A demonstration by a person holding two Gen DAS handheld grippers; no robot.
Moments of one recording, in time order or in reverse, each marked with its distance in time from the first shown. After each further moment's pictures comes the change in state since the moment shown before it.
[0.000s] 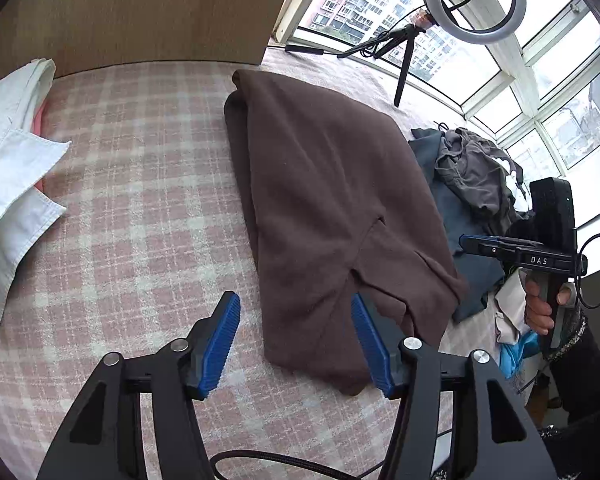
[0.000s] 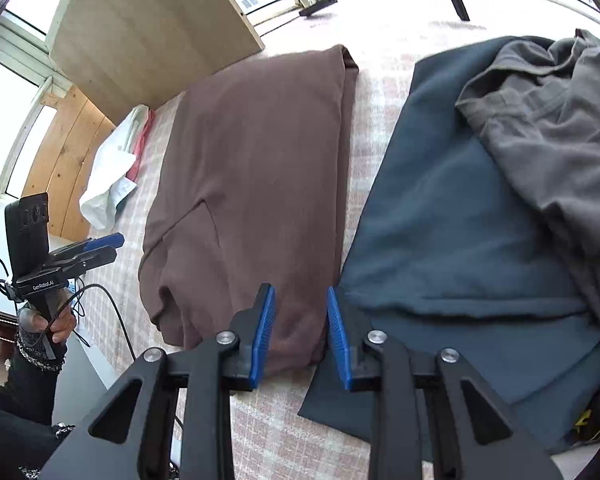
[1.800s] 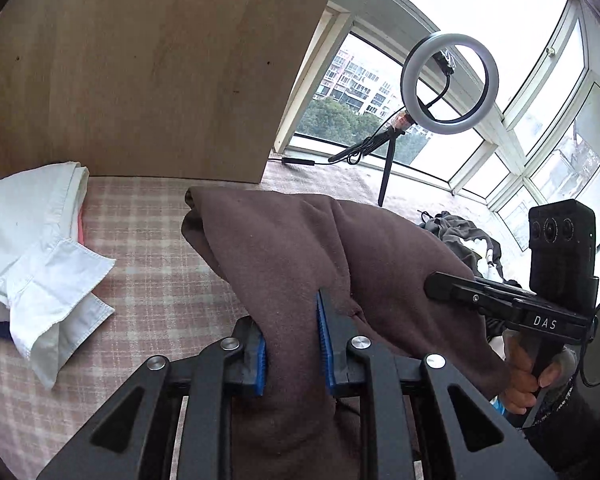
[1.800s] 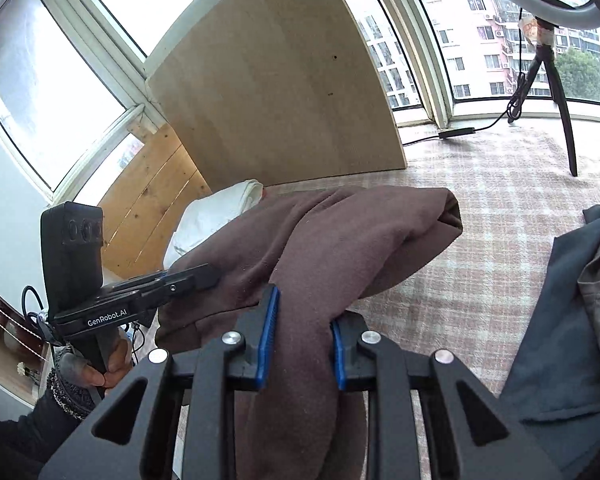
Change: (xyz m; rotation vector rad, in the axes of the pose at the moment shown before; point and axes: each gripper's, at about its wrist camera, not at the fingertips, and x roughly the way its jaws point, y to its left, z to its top) left arm -0.110 0.003 0.028 0.019 -0.286 0.031; right arm -0.007 0.182 0.029 -0.175 -0.241 0.189
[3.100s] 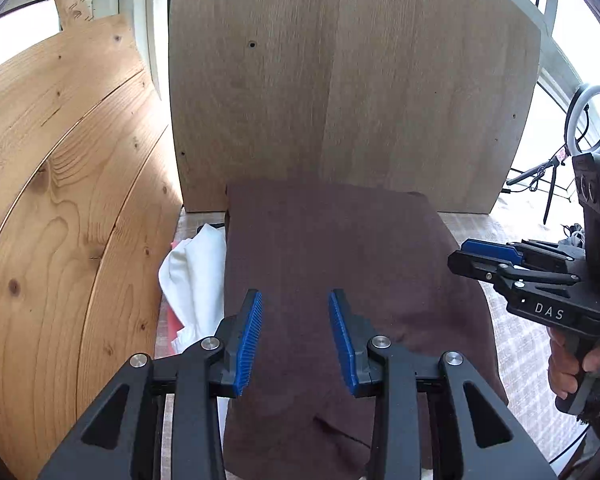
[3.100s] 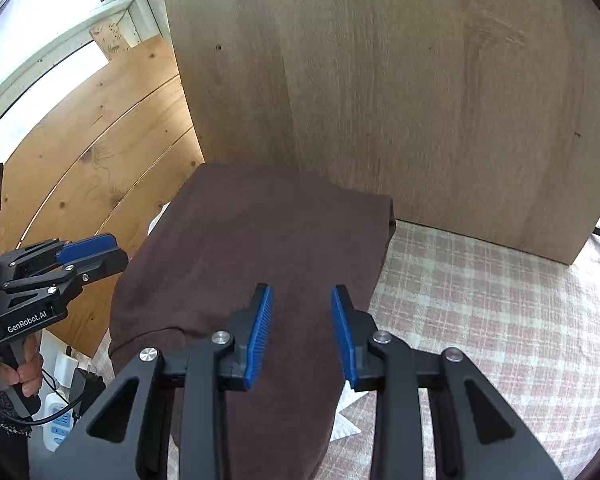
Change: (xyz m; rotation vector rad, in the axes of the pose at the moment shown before) left arm -0.028 0.284 0.054 0.011 0.029 0.359; right arm 0.289 0.168 0.092 -0.200 0.108 -0.230
